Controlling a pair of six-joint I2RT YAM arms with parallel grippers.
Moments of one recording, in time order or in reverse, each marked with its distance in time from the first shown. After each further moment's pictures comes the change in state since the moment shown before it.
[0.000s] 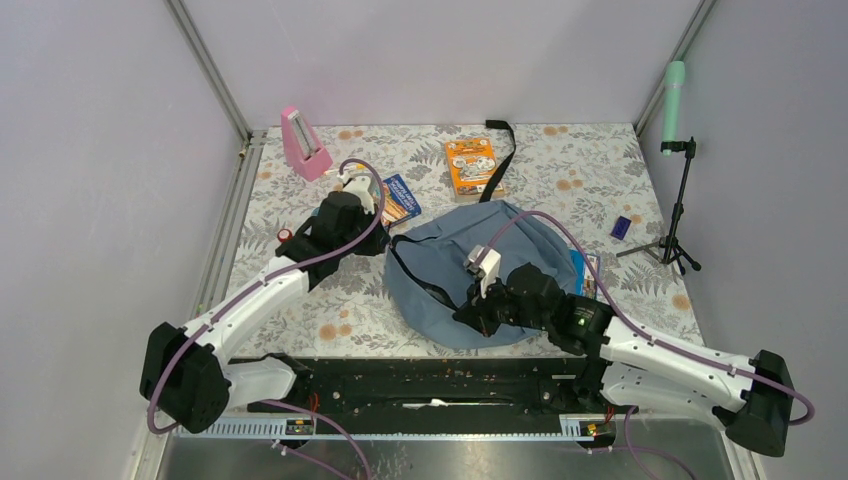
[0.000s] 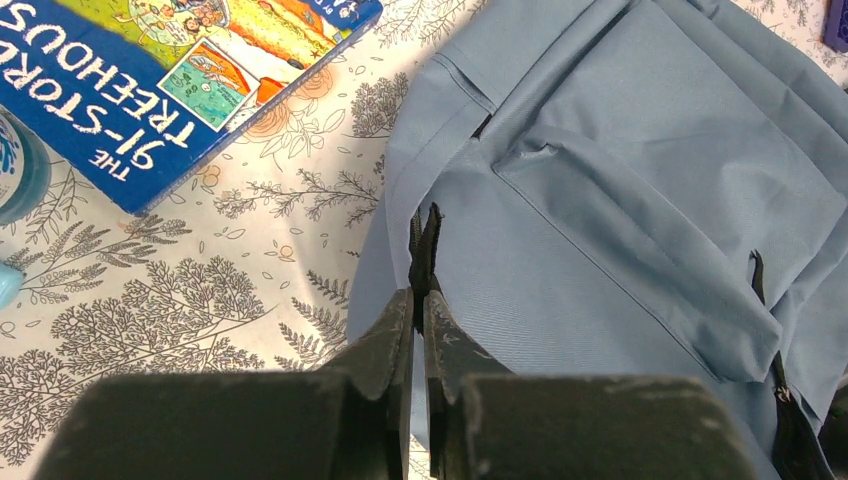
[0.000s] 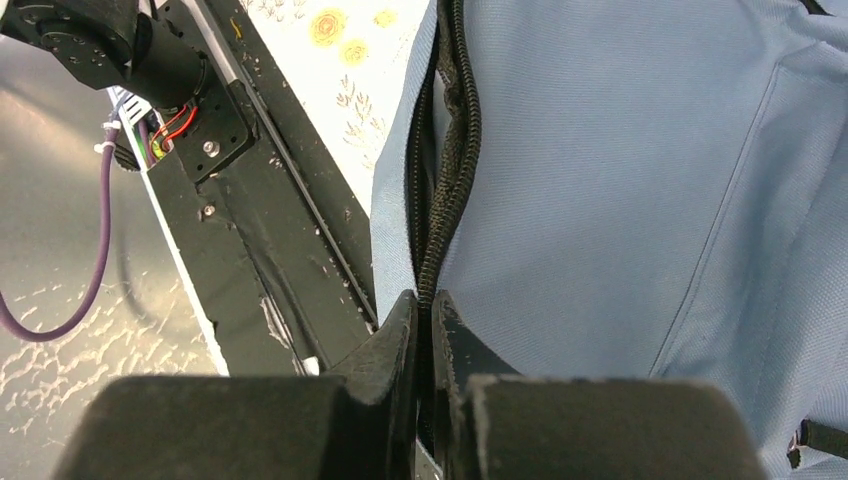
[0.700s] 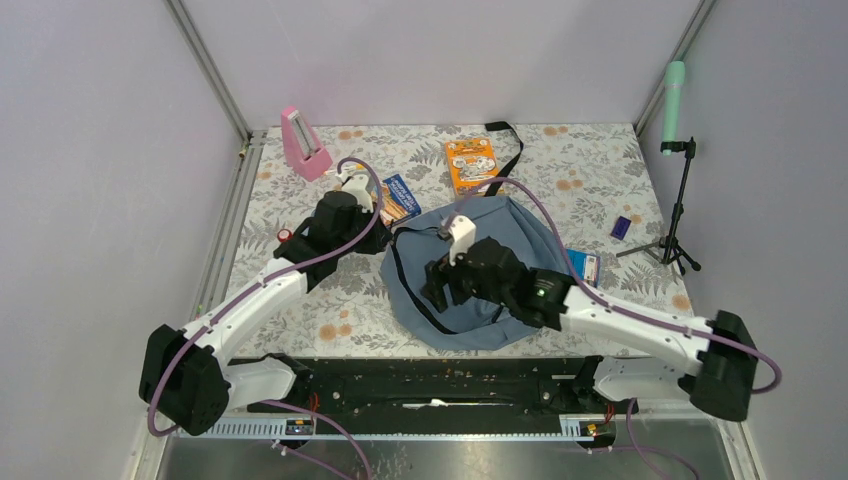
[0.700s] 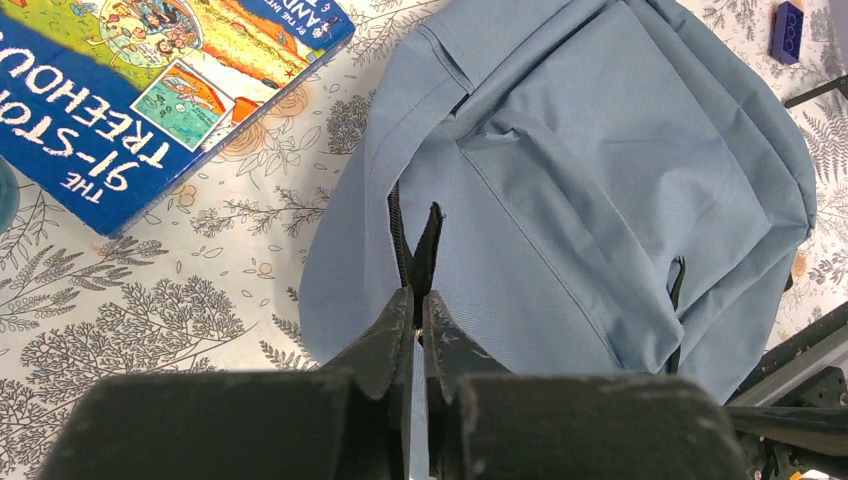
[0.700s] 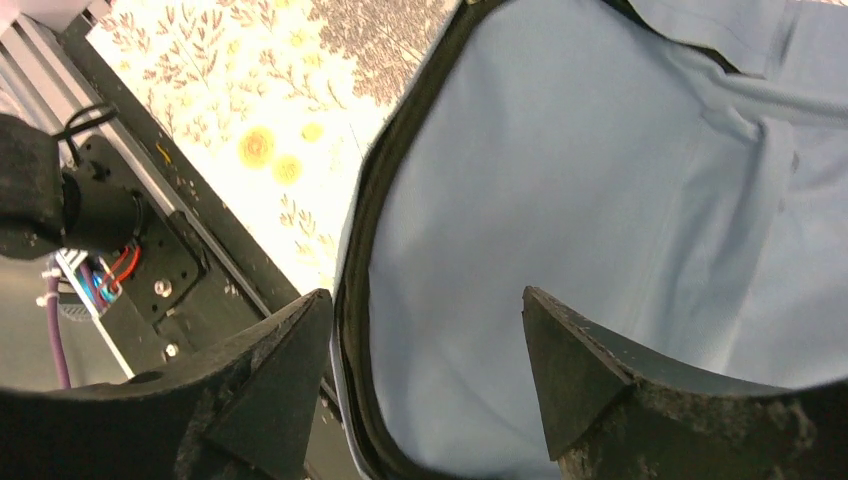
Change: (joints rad) left arm 0.016 -0.005 -0.019 0.059 0.060 -0.010; right arm 0.013 0.254 0.231 -0.012 0.221 0.067
